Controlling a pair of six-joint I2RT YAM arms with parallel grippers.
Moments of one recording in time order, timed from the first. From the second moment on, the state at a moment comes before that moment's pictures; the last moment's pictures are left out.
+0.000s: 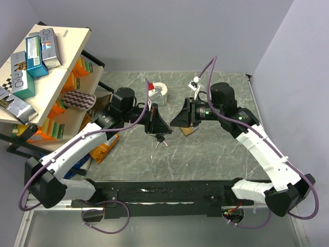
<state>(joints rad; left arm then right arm) -0.65 1.29 1.16 -0.19 0.92 -0.37 0.53 1.17 1.29 -0.60 -0.68 0.53</state>
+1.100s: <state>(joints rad) -0.45 1.29 1.25 -0.30 0.77 -0.90 0.84 1.14 1.33 -0.55 -0.20 0.15</state>
